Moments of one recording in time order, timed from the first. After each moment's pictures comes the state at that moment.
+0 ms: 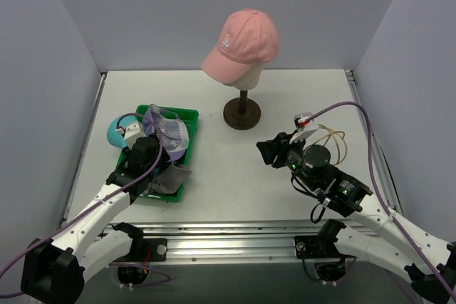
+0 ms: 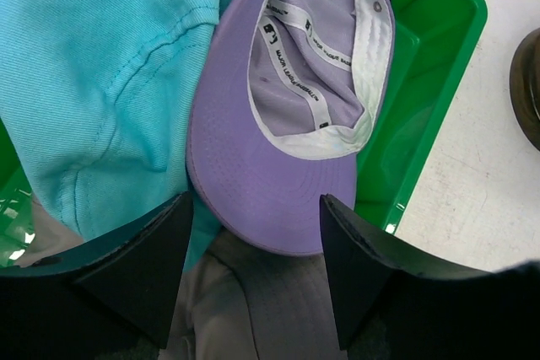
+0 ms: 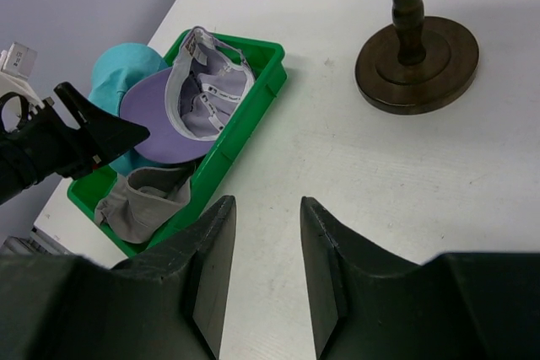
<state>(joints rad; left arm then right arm) -0.41 0.96 0.57 -0.25 -0.50 -0.68 0.83 0.74 0.72 -0.15 0.28 0.50</state>
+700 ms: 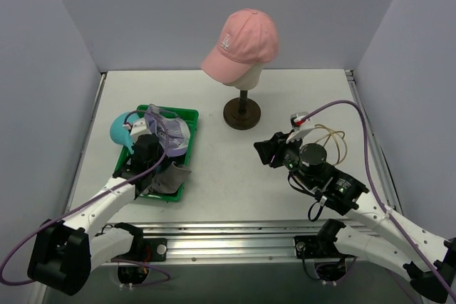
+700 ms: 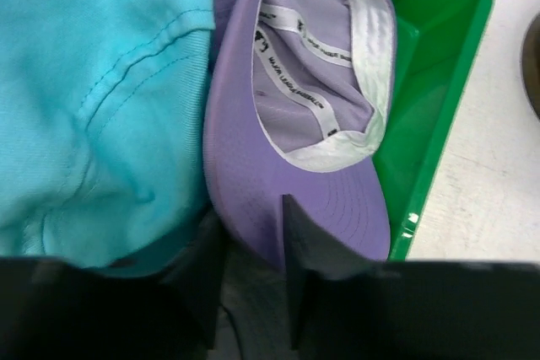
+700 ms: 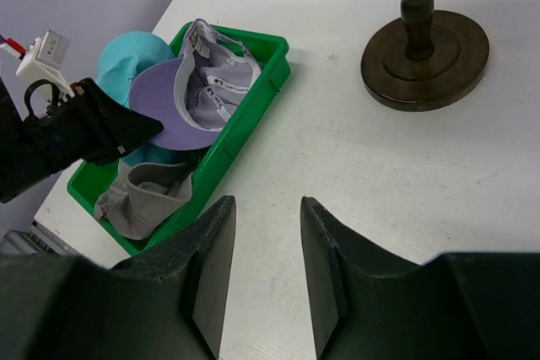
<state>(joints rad) -0.37 1.08 0.53 -0.05 -0.43 -0.60 0.83 0.78 0.72 -0.13 0.26 0.50</state>
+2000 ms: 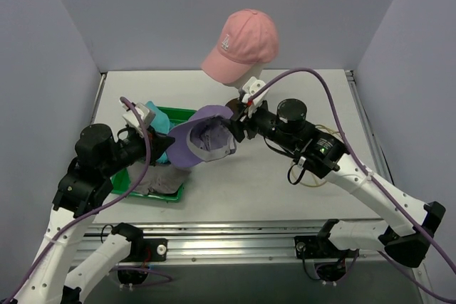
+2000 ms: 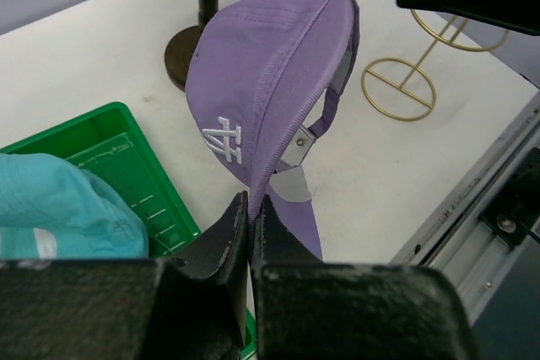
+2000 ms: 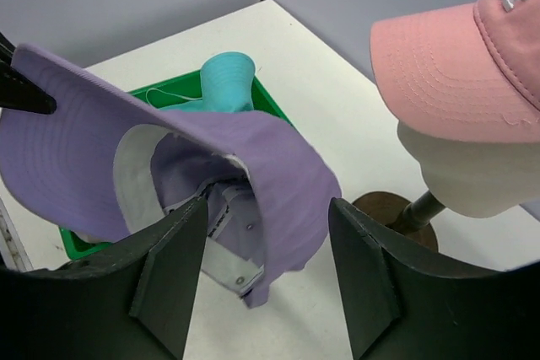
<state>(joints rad) -0.38 0.75 1.08 -0.55 0.35 -0.06 0.85 1.17 1.25 -0.19 -0.02 -0.11</state>
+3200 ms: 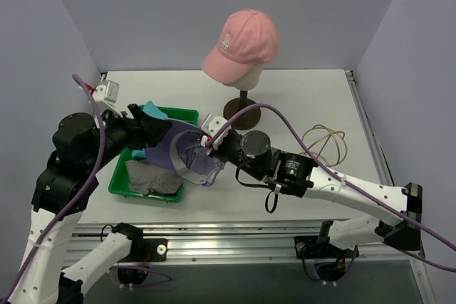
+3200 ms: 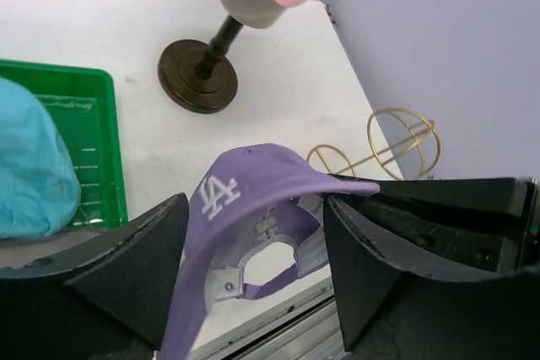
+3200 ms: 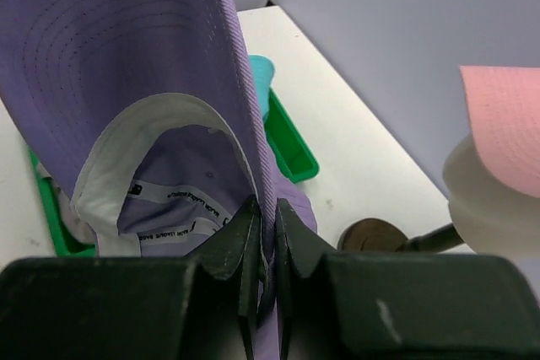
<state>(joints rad) -0.37 0.84 1.35 -0.71 0.21 -0.51 1.16 1.25 1.18 -0.05 0.26 -0.30</state>
